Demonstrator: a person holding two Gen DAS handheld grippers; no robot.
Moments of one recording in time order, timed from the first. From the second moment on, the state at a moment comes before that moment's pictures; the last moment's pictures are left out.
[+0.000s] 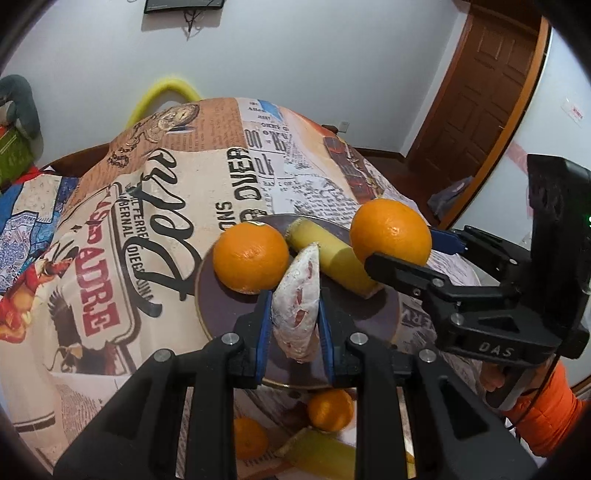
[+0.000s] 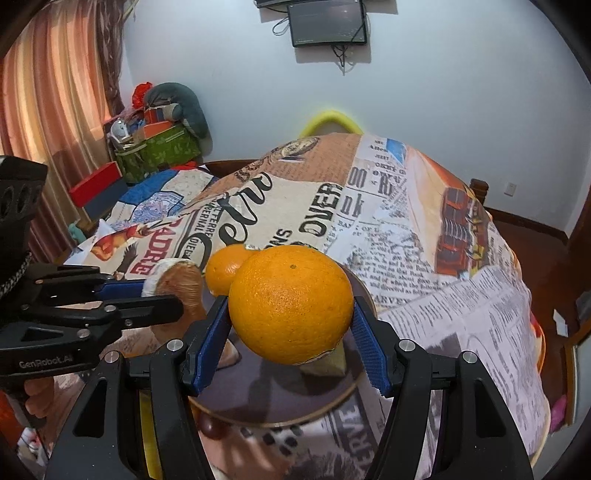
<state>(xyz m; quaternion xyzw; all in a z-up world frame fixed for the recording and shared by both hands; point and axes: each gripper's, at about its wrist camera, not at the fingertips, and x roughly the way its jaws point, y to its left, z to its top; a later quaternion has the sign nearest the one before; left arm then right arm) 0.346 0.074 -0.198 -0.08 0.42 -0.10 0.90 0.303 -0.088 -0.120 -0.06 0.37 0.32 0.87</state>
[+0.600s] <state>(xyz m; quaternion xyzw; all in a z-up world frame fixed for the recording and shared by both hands) 0.353 0.090 -0.216 -0.03 0.43 -0.05 0.90 0.318 -0.065 -0.146 -0.07 0.41 0.35 0.84</state>
